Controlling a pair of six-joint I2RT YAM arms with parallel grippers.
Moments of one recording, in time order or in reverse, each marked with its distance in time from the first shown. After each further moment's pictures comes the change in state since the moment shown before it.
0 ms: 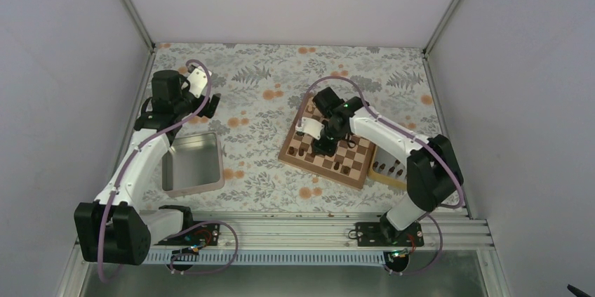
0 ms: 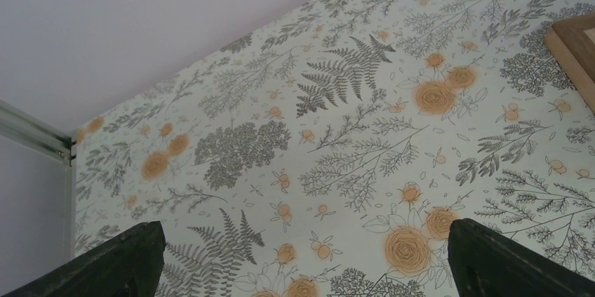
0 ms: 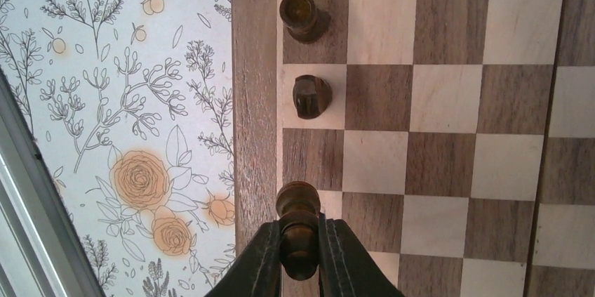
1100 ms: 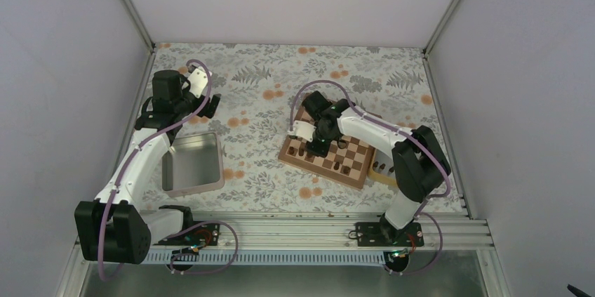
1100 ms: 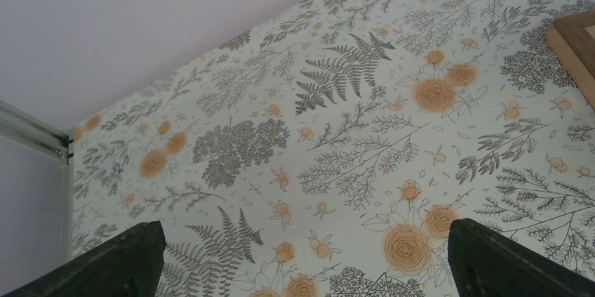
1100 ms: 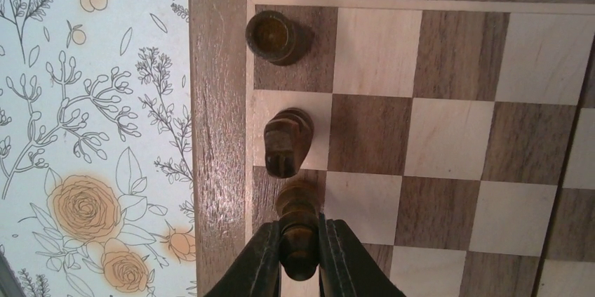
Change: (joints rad) left arm 0.000 0.008 0.000 0.000 0.000 0.000; right arm 0.056 0.107 0.016 0.066 0.088 -0.002
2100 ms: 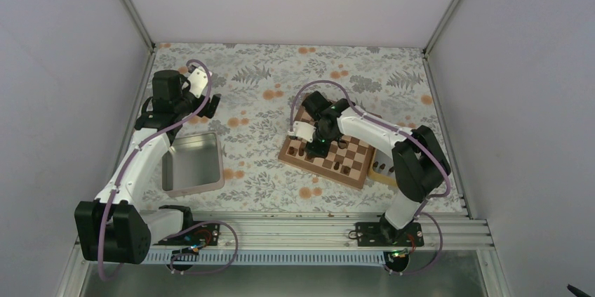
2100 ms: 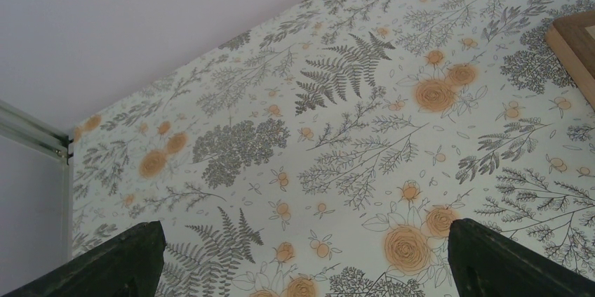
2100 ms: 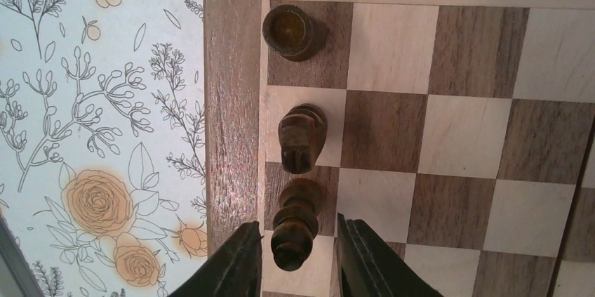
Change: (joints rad) left arm 0.000 0.000 0.000 0.000 0.000 0.000; right arm 0.000 0.002 0.007 -0.017 -0.017 0.001
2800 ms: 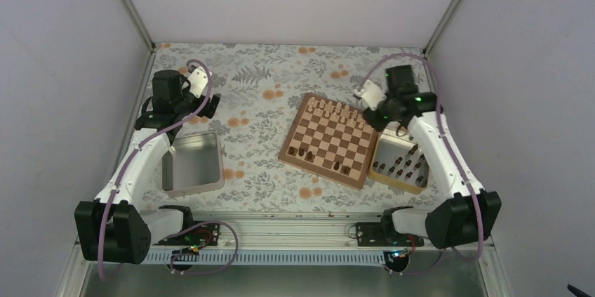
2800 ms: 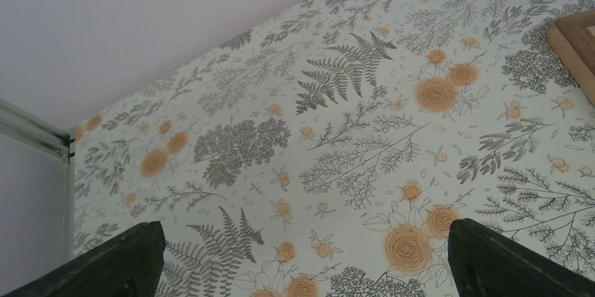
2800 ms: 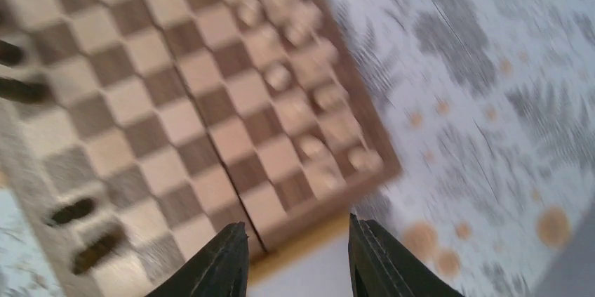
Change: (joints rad) left arm 0.000 0.000 0.000 0.000 -0.003 0.000; right arm -0.439 -0.407 0.048 -0.095 0.075 -0.056
